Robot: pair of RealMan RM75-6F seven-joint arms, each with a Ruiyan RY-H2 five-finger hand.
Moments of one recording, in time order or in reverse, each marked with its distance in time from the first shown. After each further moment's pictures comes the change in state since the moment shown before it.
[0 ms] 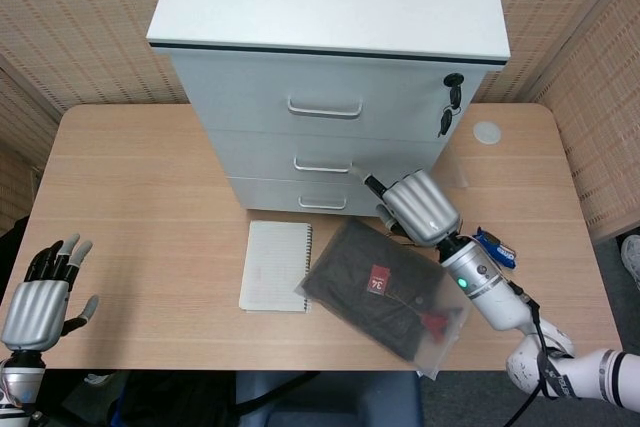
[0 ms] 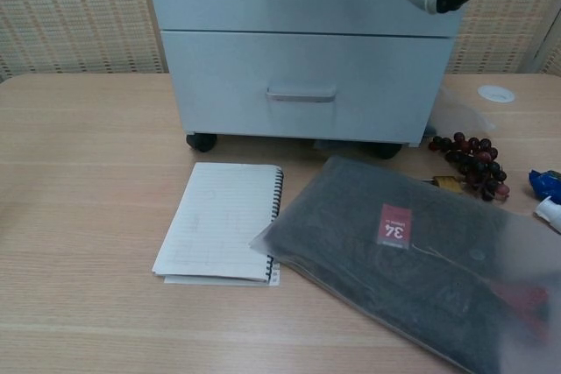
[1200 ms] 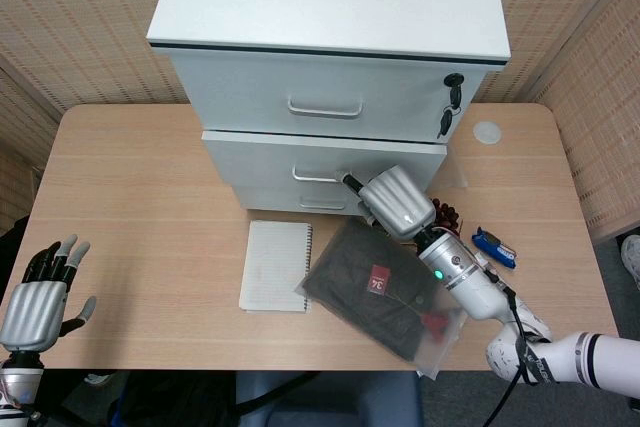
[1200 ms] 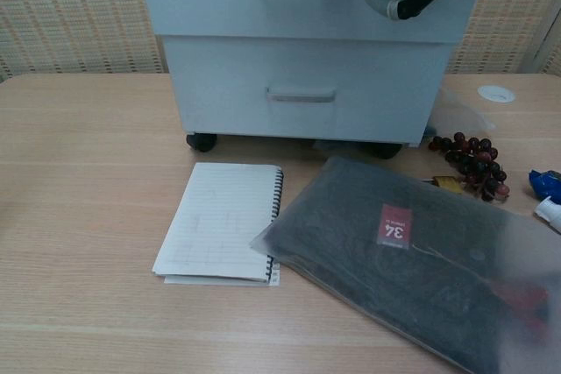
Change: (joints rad) left arm 0.002 -0.003 0.004 0.011 -0.005 -0.001 -0.009; right arm 0.131 -0.020 -0.044 -0.004 0.132 -0.025 -0.114
